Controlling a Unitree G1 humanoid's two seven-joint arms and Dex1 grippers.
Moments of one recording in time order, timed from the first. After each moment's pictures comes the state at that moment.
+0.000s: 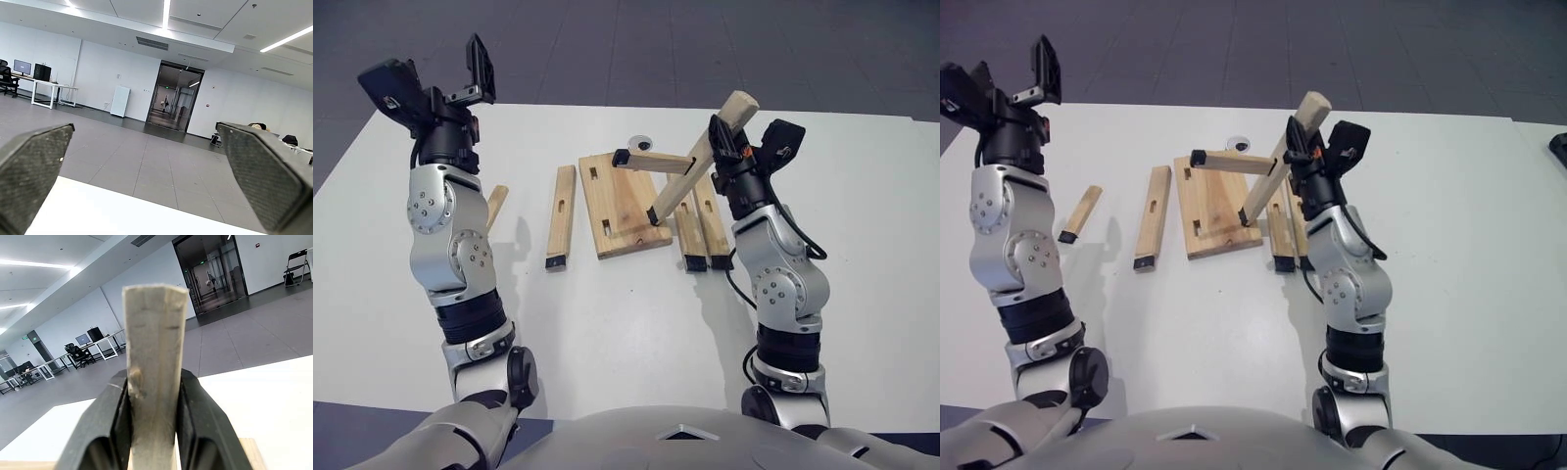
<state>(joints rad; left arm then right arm) -0.43 0.13 0.33 -0.27 -0.34 0.31 0.02 -0.27 0.00 -0.04 -0.34 0.50 0.46 -0.04</state>
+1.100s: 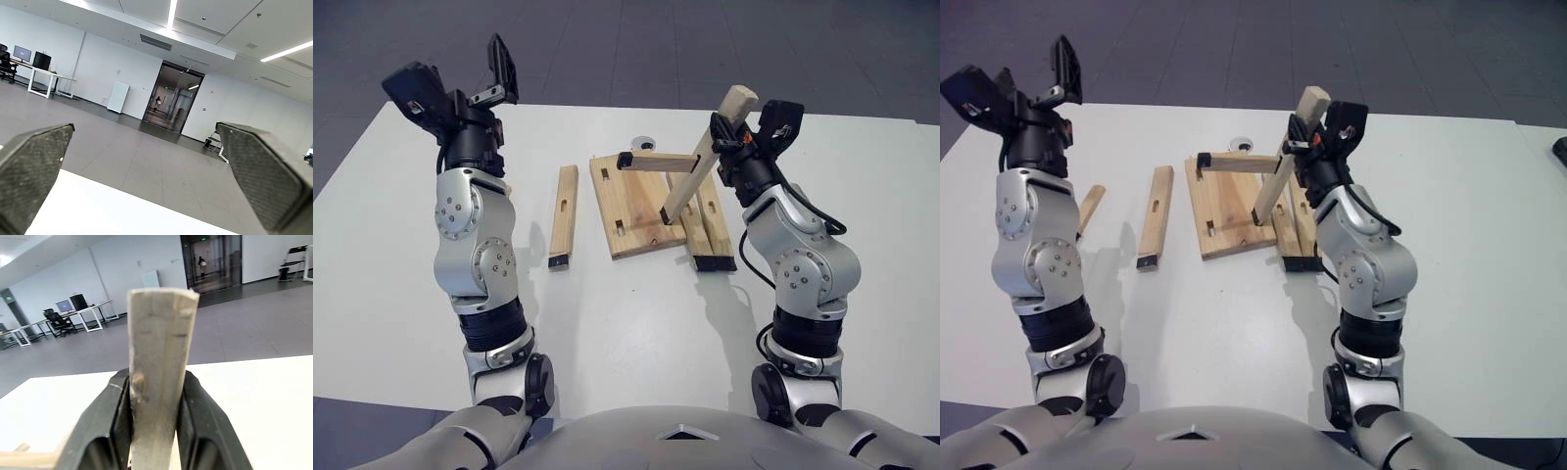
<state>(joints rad) -0.42 0.02 0.24 -0.38 -0.35 0.38 0.15 -0.39 -0.07 -0.09 -0.42 0.48 0.80 -0.16</state>
